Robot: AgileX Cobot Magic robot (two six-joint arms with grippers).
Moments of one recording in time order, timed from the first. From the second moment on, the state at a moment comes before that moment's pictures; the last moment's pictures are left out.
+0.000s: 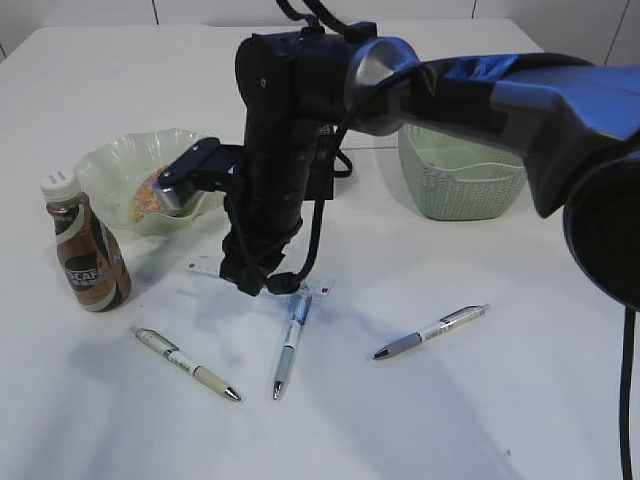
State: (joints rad) left arm -0.22 0.92 -0.50 0.02 0.31 -0.13; right arm 0.62 2.36 -2.03 0.15 1.21 -0.62
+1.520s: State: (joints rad) left arm -0.22 0.92 -0.50 0.03 0.29 -0.13; right arm 0.50 2.35 -2.40 0.31 0.79 -0.45
